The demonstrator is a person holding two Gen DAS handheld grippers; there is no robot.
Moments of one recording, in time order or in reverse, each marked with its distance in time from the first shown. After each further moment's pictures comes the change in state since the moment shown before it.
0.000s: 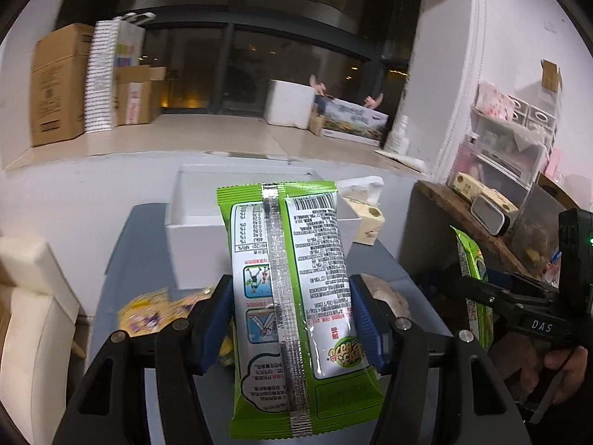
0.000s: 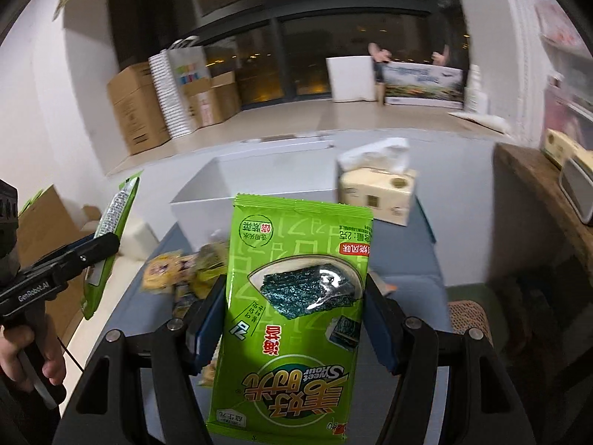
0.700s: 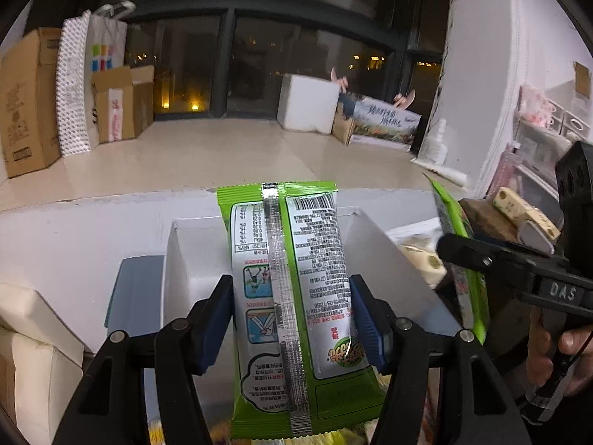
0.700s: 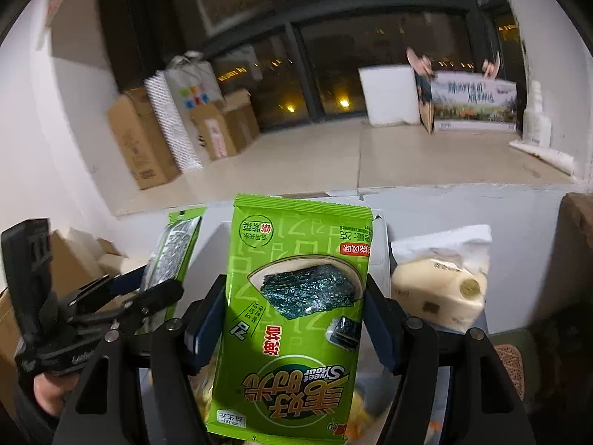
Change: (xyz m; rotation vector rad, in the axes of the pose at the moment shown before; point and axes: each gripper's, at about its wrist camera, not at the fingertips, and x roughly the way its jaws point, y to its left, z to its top) left arm 0.143 0.064 0.118 0.032 0.051 0.039; right arm 0.157 0.017 0.154 0.009 0.016 0.112
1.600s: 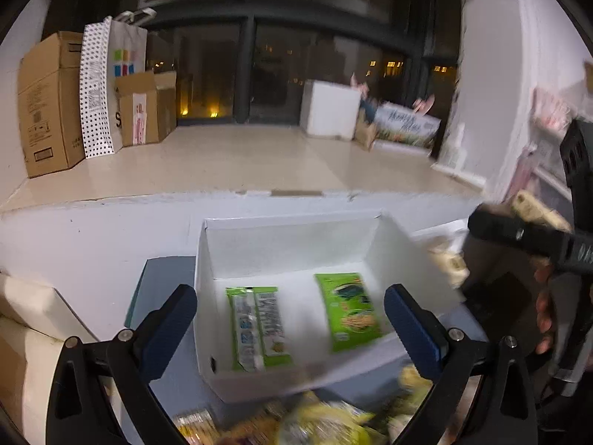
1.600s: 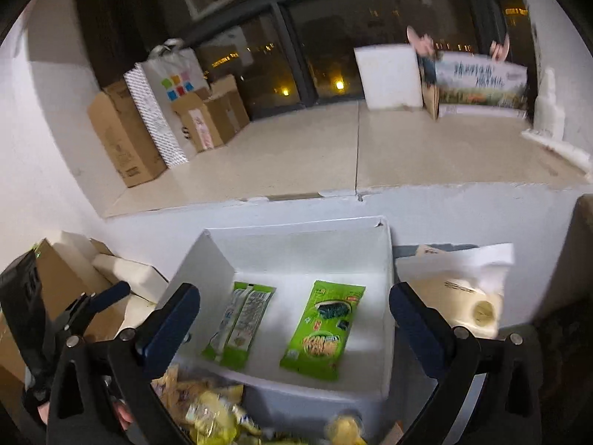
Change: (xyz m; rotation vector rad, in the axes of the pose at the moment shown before) left arm -0.033 0.005 -0.020 -0.018 -0.064 0.076; right arm -0.002 0.002 0.008 -0.038 -0.007 -0.011
